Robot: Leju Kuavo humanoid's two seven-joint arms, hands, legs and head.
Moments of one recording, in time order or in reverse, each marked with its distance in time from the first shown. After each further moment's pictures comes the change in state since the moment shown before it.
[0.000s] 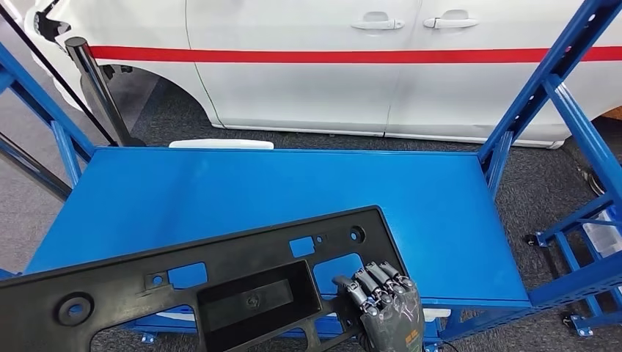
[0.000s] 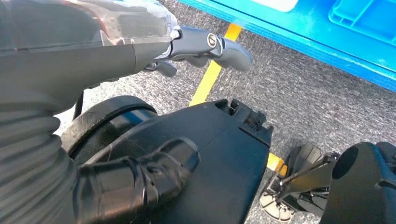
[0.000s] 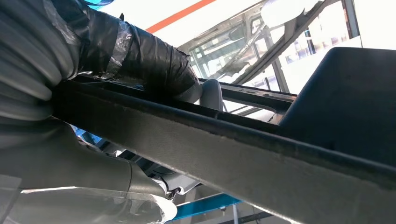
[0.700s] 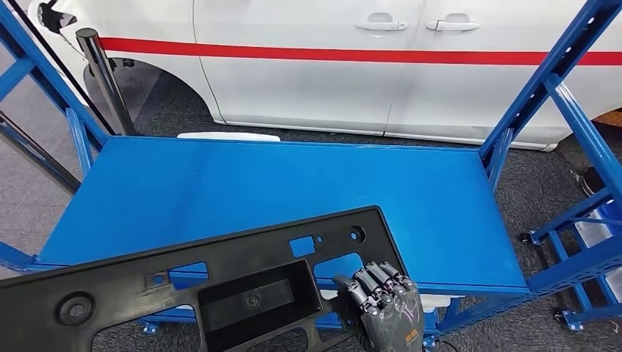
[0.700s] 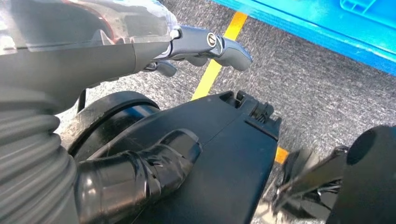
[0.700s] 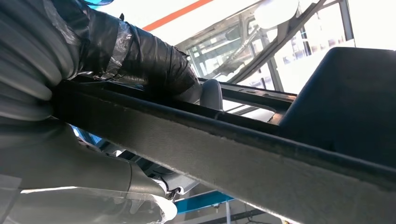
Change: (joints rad) left arm 0.000 0.000 0.000 0.000 -0.002 -0.003 -0.005; right arm -0.001 0.003 -0.009 0.007 -0.008 0.000 -0.005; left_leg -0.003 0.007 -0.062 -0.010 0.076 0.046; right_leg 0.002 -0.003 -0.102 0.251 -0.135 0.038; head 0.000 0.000
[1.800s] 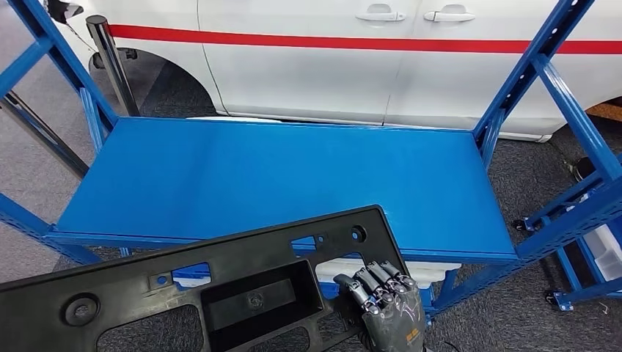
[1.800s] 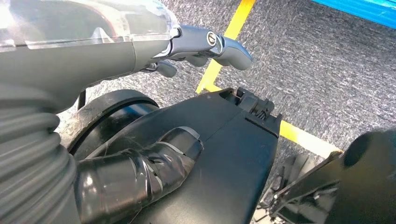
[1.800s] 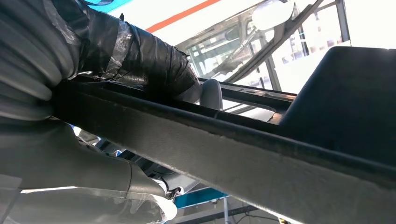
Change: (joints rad) left arm 0.000 0.000 0.002 0.000 -0.007 -0.008 -0.001; right arm 0.001 0.026 -0.036 0.011 -0.019 0.000 -0.069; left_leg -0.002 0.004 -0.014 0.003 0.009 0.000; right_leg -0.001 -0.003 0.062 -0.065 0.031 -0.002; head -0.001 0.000
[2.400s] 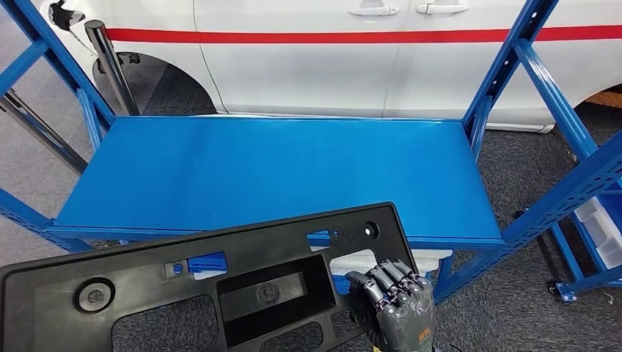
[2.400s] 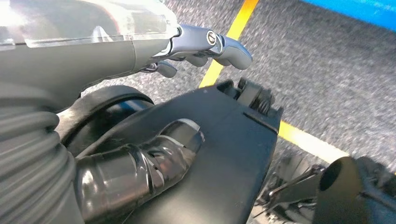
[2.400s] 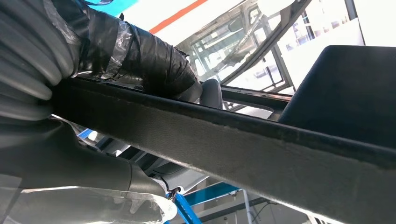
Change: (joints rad) left arm -0.001 0.001 0.005 0.000 -0.001 0.002 -0.004; right arm 0.013 0.048 -0.059 0.000 -0.100 -0.001 -0.109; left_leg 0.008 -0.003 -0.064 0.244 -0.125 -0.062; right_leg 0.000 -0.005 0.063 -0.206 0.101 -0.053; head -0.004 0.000
